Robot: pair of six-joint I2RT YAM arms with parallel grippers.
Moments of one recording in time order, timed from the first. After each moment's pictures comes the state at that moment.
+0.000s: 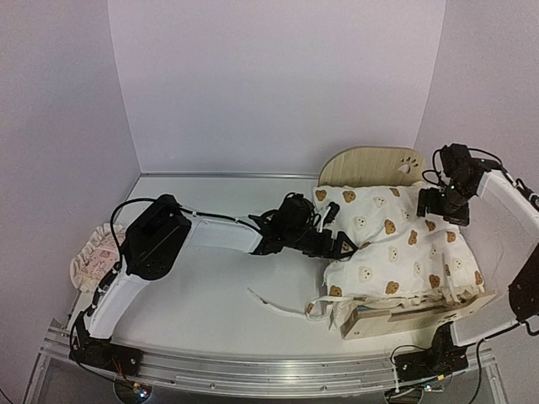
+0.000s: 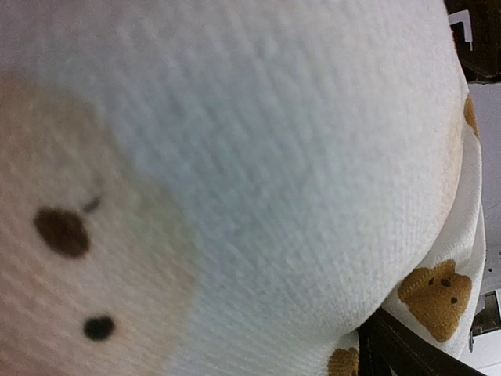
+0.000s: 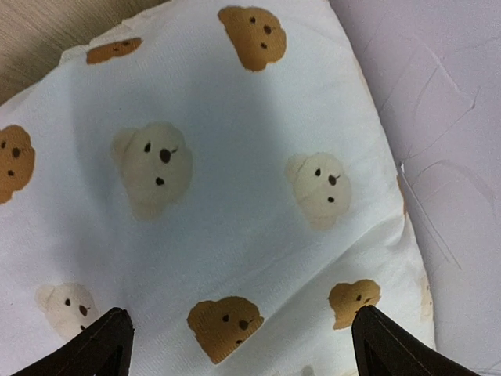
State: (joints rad) left arm -1.02 2.42 1.83 0.17 0.48 -0.66; right arm 0.01 1.34 1.27 -1.00 0.22 0.28
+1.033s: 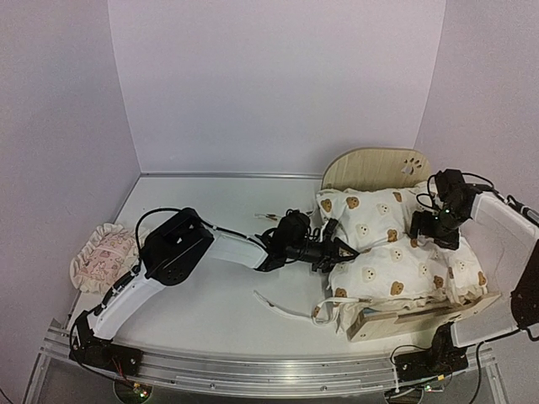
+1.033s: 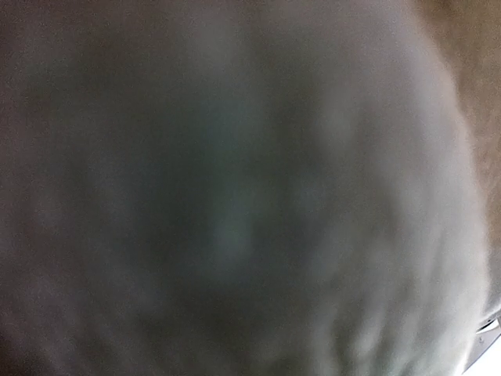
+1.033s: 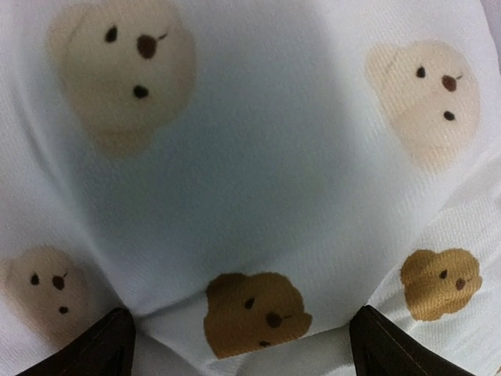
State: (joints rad) left arm -1.01 2.61 1.87 0.53 0.68 -1.17; right arm 0.01 1.30 1.02 -0.87 0.12 0.34
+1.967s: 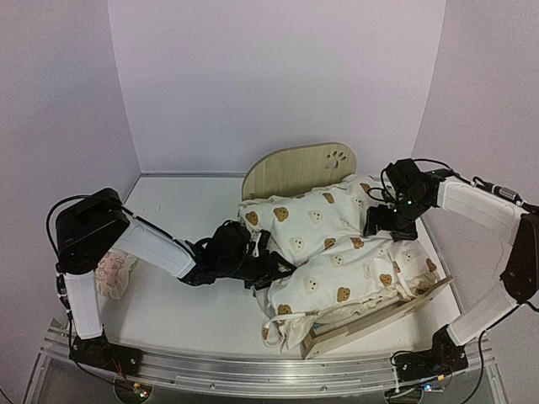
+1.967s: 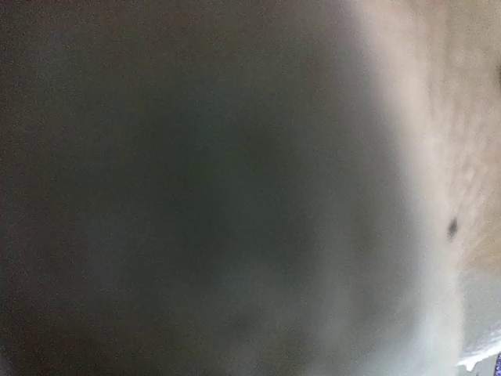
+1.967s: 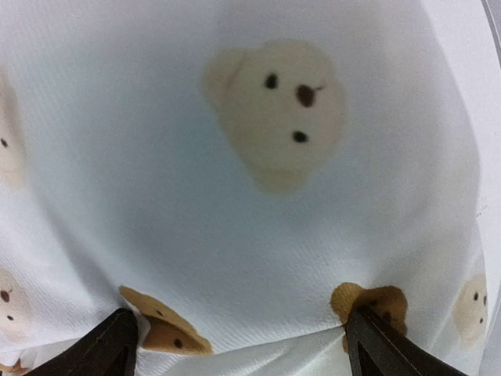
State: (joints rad) left arm -0.99 1.94 0.95 0.50 0.35 -1.11; right arm 0.34 1.49 1.18 -0.87 0.04 0.42
